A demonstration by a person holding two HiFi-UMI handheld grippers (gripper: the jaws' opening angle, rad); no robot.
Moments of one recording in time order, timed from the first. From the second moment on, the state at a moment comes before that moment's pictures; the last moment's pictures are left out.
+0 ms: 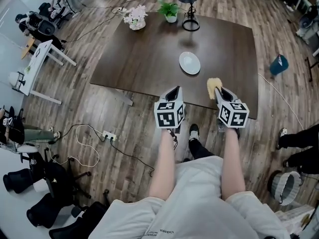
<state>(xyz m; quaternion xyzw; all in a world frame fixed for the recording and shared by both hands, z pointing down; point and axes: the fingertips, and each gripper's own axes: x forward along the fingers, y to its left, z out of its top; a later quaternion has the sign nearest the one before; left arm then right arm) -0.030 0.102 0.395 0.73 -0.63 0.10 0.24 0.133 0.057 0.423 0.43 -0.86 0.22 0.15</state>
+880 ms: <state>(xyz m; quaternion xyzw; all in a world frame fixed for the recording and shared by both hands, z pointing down) -0.078 -0.029 0.400 0.70 -0.66 0.11 0.23 0.056 -0.111 0.431 0.37 -0.89 0.23 0.15</state>
